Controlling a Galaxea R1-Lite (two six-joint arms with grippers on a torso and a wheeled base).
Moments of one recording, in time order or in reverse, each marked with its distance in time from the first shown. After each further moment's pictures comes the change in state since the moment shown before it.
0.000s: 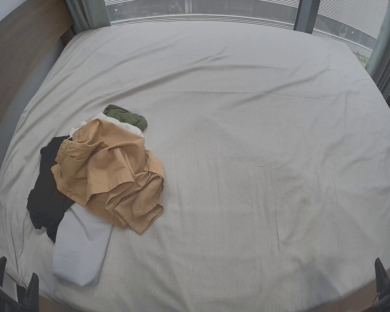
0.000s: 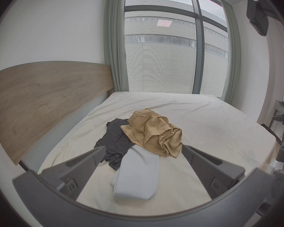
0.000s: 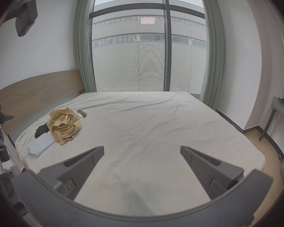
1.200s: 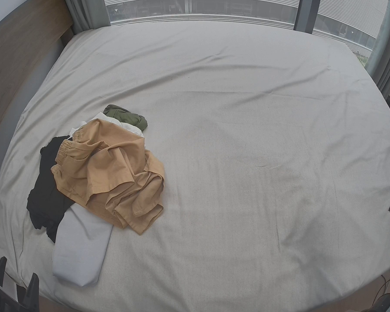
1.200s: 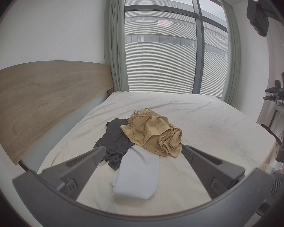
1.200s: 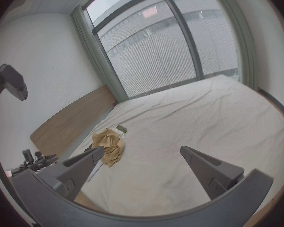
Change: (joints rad) left arm -0.001 0.000 0.000 0.000 -0.001 0.000; right arm 0.246 0.595 -0.347 -0.215 0.204 0.252
